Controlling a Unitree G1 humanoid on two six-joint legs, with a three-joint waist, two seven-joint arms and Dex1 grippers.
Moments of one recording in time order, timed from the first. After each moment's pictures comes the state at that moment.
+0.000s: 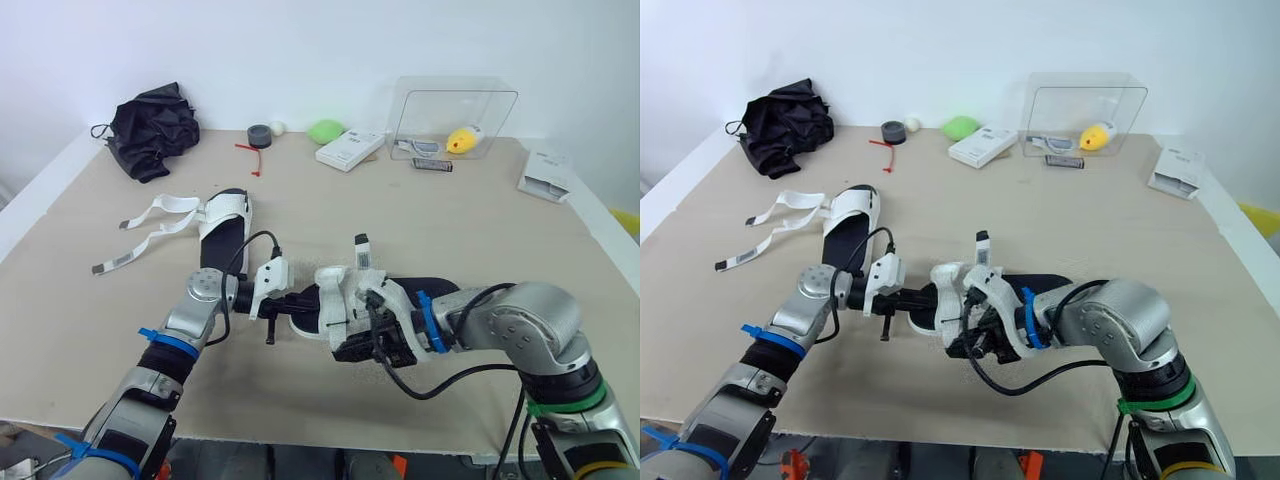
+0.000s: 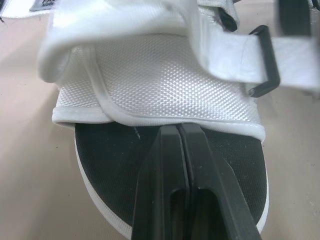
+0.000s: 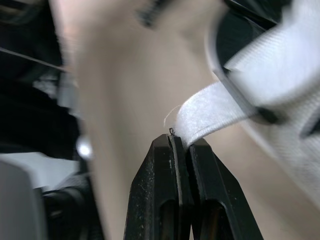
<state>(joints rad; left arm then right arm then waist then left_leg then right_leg) -0.59 0.34 -0.26 0.48 -0.17 -0.07 -1.32 -0.56 -0.63 0.12 -0.49 0.89 1.55 0.75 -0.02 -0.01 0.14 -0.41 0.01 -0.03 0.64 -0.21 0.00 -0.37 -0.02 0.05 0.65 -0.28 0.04</state>
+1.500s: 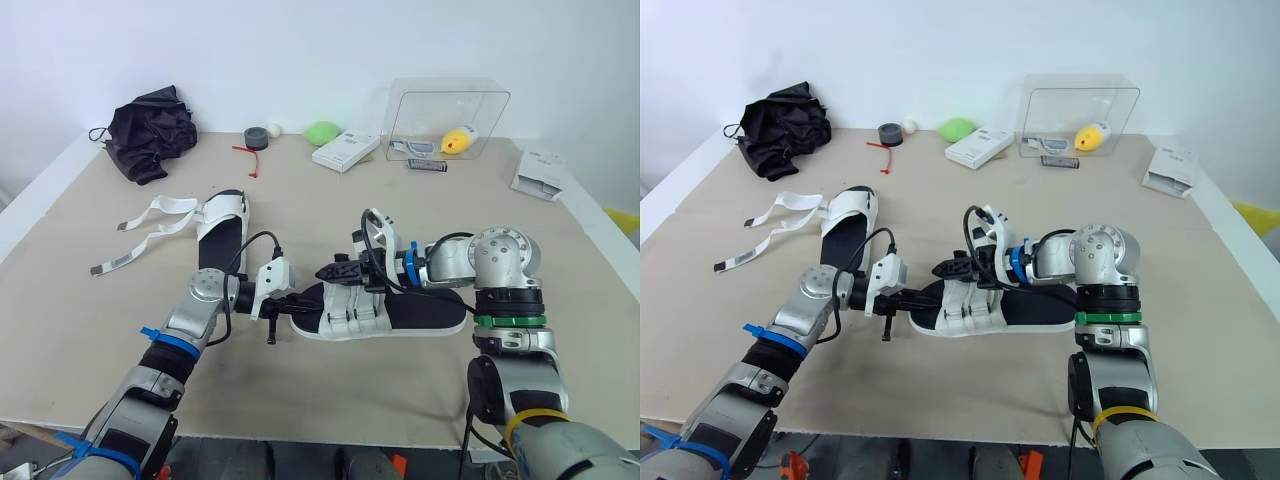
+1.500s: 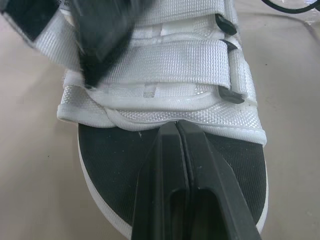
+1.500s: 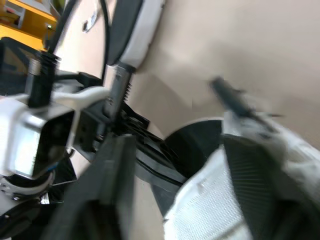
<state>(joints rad) -0.59 0.34 -0.27 0.49 -0.16 -0.07 -1.30 -0.88 -0.31 -0.18 0.24 0.90 1.62 0.28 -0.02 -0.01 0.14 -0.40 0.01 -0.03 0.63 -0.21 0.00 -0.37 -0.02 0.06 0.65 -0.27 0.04</state>
